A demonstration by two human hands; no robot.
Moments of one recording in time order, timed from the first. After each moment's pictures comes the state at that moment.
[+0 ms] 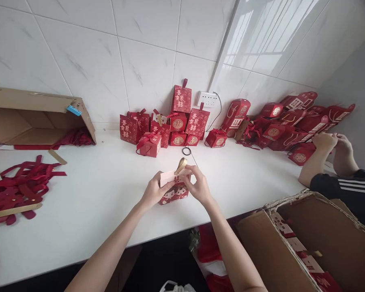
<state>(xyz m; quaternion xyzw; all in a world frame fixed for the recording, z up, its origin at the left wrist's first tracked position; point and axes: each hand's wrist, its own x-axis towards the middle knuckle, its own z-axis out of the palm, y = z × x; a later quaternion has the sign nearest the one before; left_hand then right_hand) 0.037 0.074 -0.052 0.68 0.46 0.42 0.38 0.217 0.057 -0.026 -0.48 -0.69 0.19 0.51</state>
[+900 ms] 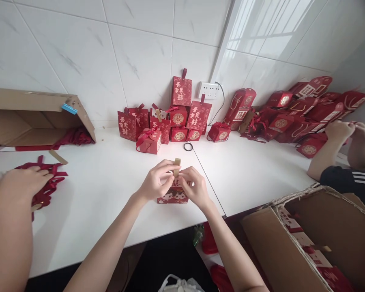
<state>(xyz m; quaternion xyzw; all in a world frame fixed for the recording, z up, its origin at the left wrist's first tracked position) 0.036 0.076 0.001 0.78 0.28 0.44 0.35 0.198 0.043 -0.022 -0.44 -0.72 0.17 0.51</state>
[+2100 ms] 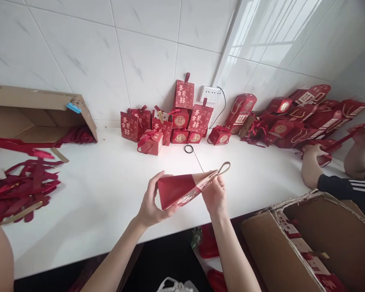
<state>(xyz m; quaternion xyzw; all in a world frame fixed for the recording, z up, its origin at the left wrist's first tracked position) 0.031 0.028 -0.036 0.69 0.28 0.55 0.38 0.224 0.031 -0.026 -0.31 -0.28 0.49 0.76</state>
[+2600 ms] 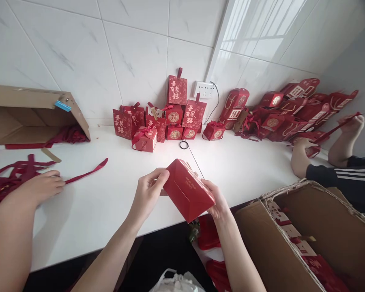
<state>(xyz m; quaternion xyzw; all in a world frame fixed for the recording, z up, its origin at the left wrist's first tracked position) 0.047 0.021 0.028 0.52 0.40 0.47 0.59 0.240 0.001 -0.013 -0.38 -0.09 0.74 0.55</state>
